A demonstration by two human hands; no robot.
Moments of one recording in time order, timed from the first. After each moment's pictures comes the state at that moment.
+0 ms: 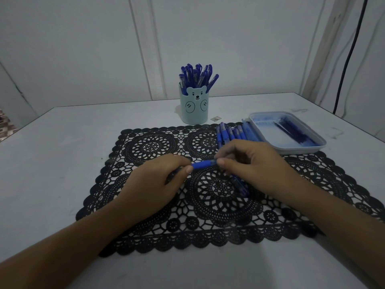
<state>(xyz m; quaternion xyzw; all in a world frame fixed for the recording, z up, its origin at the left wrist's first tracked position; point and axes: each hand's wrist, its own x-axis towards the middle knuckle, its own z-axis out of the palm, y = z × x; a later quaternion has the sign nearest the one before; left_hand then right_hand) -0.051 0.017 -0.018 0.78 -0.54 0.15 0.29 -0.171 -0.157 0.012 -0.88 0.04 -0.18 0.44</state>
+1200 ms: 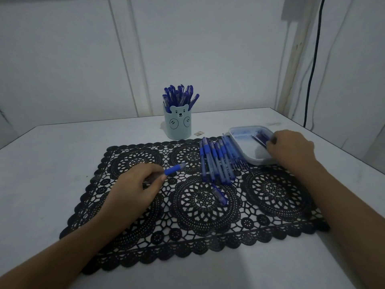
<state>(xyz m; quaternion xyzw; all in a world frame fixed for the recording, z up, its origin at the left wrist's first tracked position) -0.046 0.018 -0.015 0.81 -0.46 0.12 0.36 -0.173 -0.281 0.007 -0.87 0.44 -0.22 0.03</state>
